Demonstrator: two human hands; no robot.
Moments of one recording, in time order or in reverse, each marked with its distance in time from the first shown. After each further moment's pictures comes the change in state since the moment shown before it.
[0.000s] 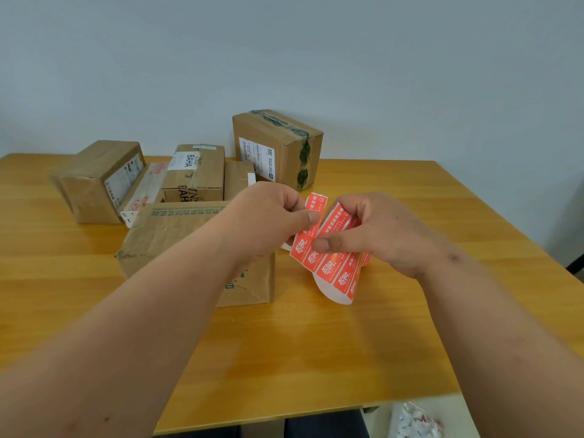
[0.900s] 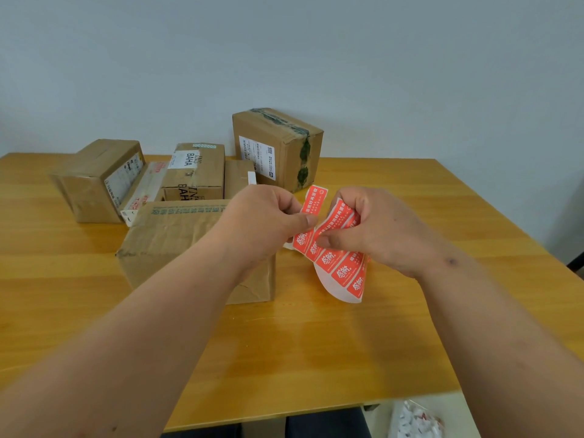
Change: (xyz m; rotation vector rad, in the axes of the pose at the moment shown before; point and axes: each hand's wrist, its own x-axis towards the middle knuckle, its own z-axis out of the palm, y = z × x) left_hand -0.001 -0.007 0.007 -0.106 0.100 -0.029; right_hand -0.002 -0.003 0.004 -0.082 0.076 -0.087
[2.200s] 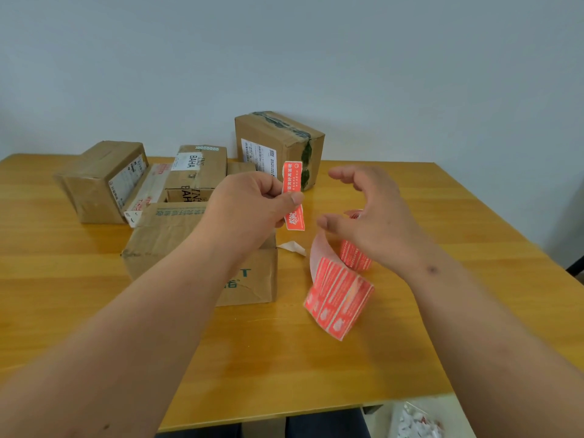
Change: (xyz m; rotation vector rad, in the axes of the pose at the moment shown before) left_hand 0.000 -0.003 -0.012 -0.063 0.201 0.076; right_hand 0.010 0.003 0.010 -0.139 0.346 -0.072
